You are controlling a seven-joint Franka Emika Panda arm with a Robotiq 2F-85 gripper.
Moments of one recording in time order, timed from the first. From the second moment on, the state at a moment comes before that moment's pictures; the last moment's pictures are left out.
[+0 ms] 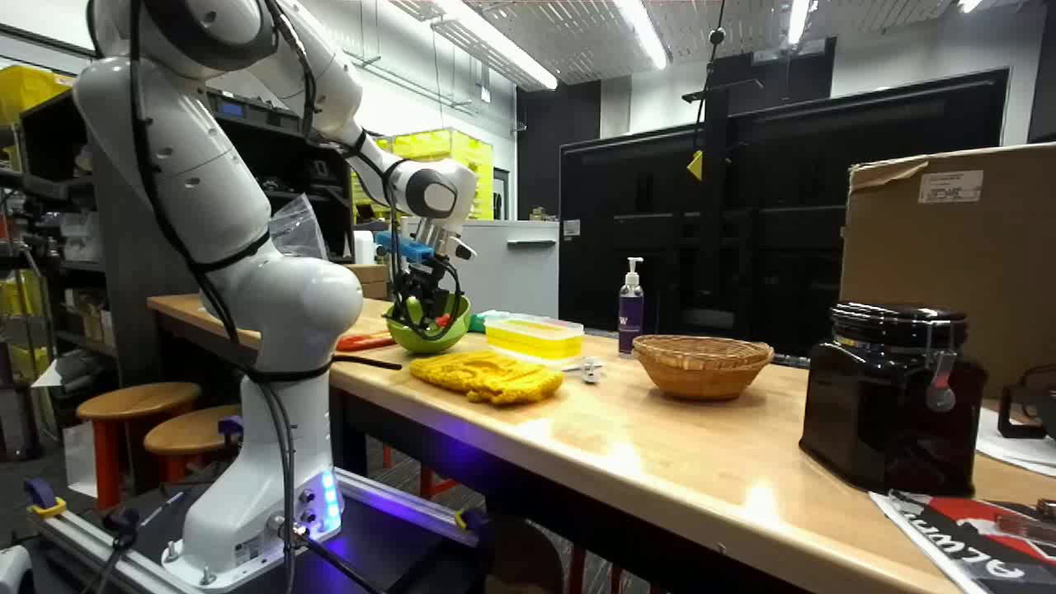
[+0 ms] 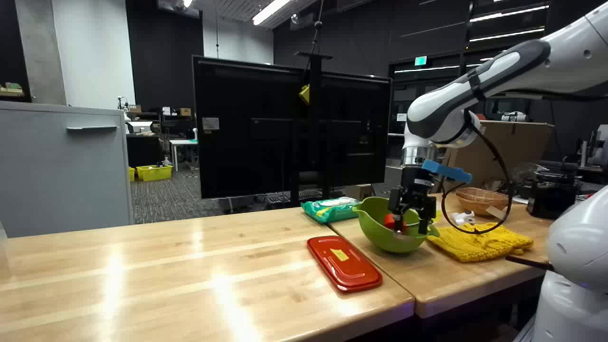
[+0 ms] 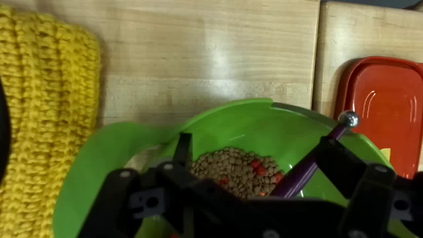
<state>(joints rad) 0.02 -0.59 -0.10 -2.71 0.24 1.93 0.01</state>
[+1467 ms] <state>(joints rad) -0.02 -0.61 0.00 -2.52 0.11 1.87 0.13</state>
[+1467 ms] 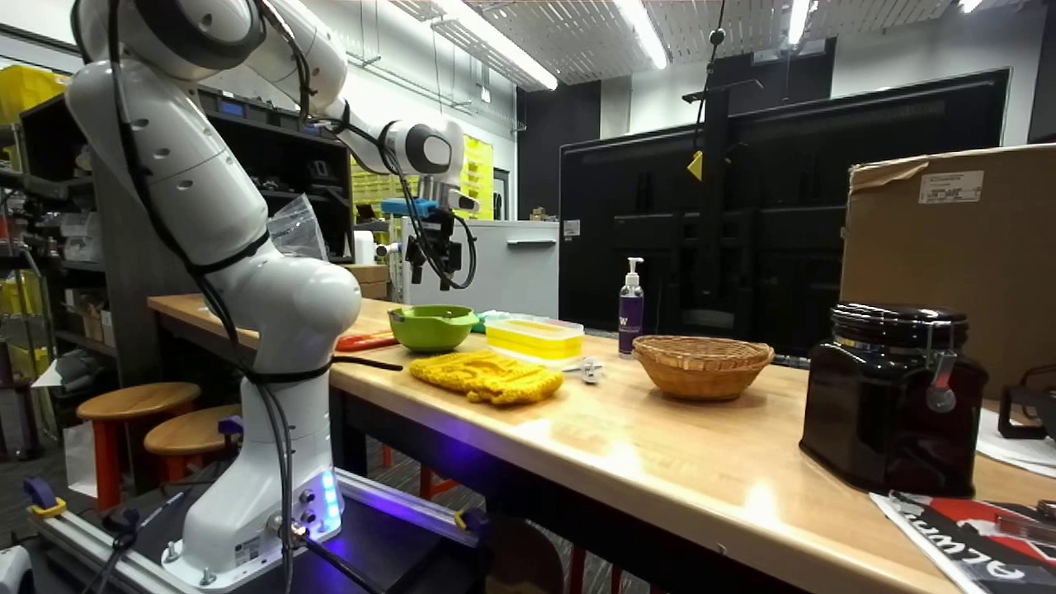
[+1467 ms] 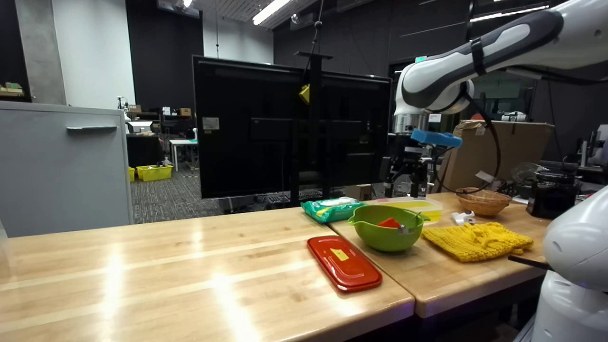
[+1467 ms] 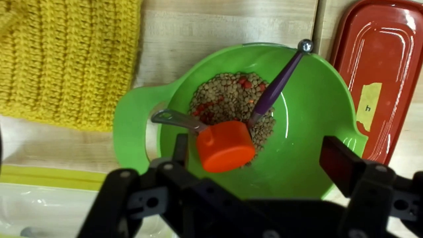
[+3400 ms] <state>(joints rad) -0.24 -0.72 -0.18 -2.54 -0.08 1.71 0.07</state>
